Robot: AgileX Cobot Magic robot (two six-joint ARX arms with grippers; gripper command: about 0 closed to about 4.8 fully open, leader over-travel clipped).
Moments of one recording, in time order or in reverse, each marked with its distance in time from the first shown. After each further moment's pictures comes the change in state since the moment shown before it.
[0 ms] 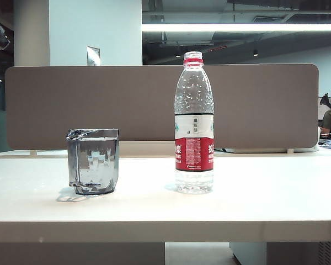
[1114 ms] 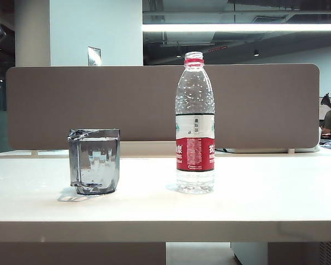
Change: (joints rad) left arm 0.013 -0.033 -0.001 -0.001 0.003 0.000; right arm -0.146 0.002 0.000 -0.003 0.001 -0.001
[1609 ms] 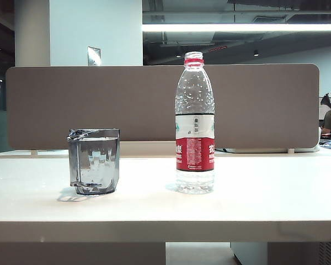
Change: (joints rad) left arm 0.543 -0.225 -0.056 0.036 0.185 0.138; right arm 0.000 0.000 0.000 0.000 0.000 0.000
